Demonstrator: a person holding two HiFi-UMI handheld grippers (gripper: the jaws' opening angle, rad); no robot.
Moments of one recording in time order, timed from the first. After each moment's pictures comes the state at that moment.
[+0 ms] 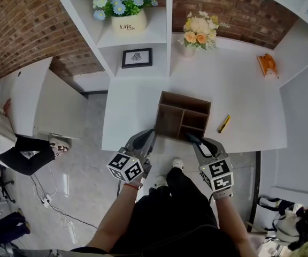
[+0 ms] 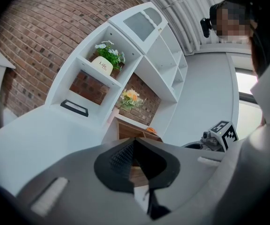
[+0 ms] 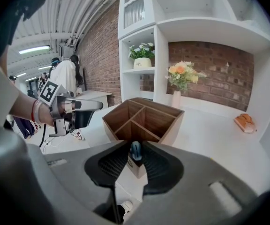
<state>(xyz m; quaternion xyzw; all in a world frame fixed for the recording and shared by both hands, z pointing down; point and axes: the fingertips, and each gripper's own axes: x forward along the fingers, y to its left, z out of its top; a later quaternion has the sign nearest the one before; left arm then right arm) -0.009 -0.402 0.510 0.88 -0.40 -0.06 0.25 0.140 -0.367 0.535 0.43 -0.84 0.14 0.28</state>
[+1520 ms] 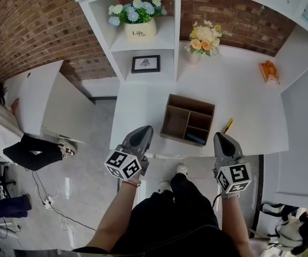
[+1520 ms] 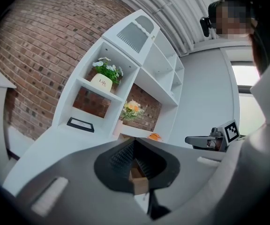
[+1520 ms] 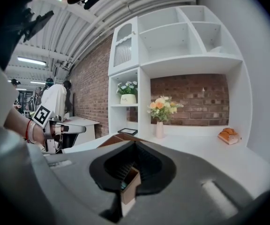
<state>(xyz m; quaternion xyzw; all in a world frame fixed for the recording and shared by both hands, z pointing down) -0.046 -0.402 0.473 0.88 -0.43 -0.06 0.19 0.178 -0.376 0.448 0.53 -0.84 0.06 0.11</state>
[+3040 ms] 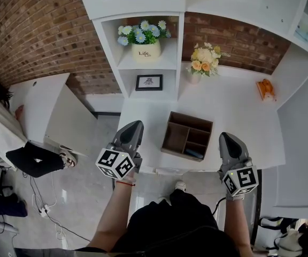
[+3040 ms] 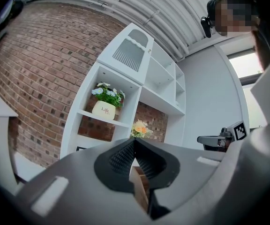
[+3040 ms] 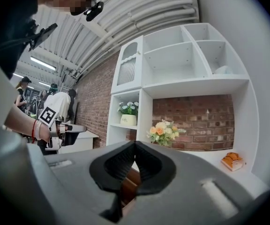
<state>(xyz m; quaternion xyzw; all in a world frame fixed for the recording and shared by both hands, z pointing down) -0.085 -0.439 0.390 0.86 -0.48 -0.09 0.11 0.183 -0.400 0.367 0.51 -0.86 -0.02 0.04</state>
